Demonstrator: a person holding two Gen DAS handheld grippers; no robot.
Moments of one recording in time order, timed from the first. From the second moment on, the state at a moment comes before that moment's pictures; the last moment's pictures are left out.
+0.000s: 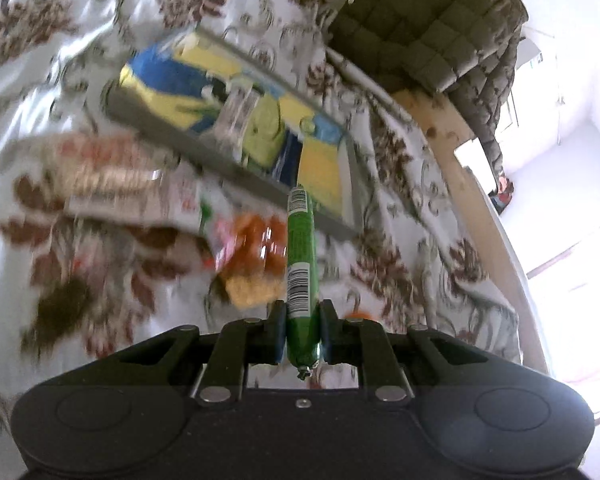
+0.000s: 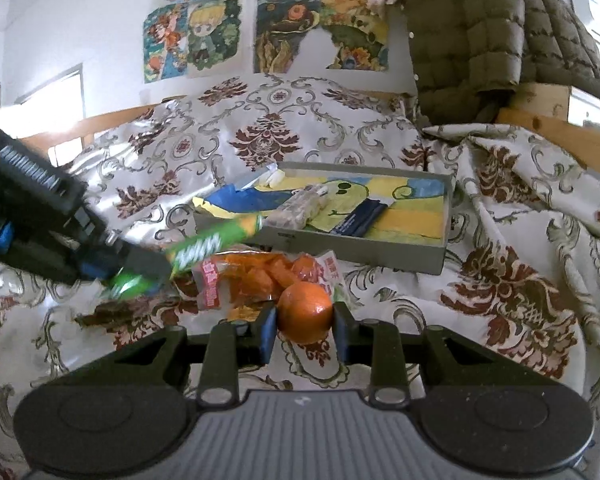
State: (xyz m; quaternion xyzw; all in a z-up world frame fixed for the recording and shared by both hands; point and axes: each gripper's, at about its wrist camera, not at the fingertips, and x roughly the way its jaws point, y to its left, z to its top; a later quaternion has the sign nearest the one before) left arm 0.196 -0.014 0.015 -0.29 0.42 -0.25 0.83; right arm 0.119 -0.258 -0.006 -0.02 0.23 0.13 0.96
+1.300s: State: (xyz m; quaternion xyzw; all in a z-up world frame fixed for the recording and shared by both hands) left arm 0.399 -0.078 -0.042 -0.17 0.39 -0.30 0.85; right arm 0.338 -0.284 -0.031 0.00 0.29 0.09 0.95
